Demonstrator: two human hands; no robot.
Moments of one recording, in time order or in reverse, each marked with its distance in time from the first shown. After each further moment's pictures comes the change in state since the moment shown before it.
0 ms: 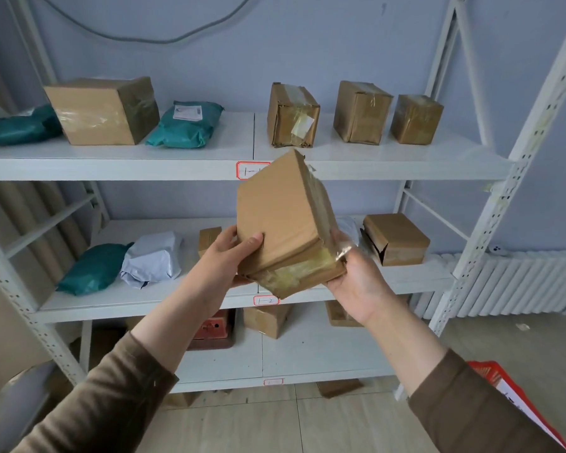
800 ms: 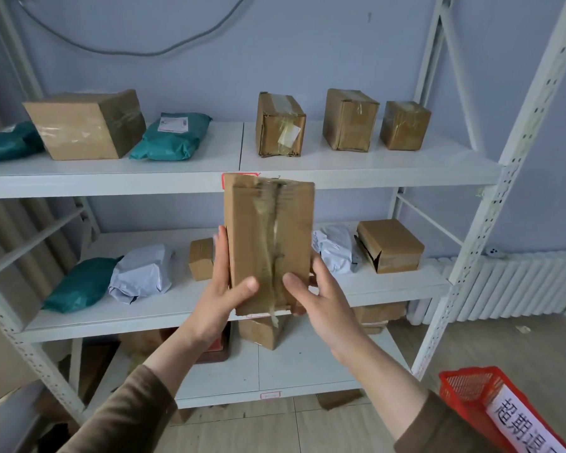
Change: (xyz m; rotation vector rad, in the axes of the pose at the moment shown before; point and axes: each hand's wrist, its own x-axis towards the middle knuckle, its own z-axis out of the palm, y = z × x) left_hand 0.014 -0.050 0.003 0.164 -0.185 0.300; right_hand -0.011 0.033 -0.003 -0.565 -0.040 -0.296
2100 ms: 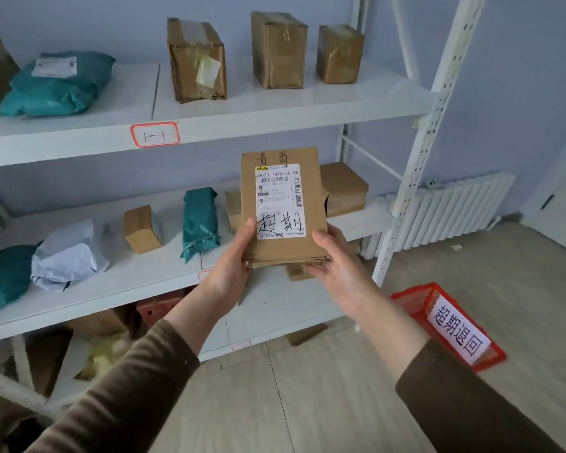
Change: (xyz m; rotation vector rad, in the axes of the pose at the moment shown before) left_hand 0.039 -0.037 0.116 -0.332 -0.052 -0.414; right_hand -0.028 0.059 -0.105 0.517 0.299 0.347
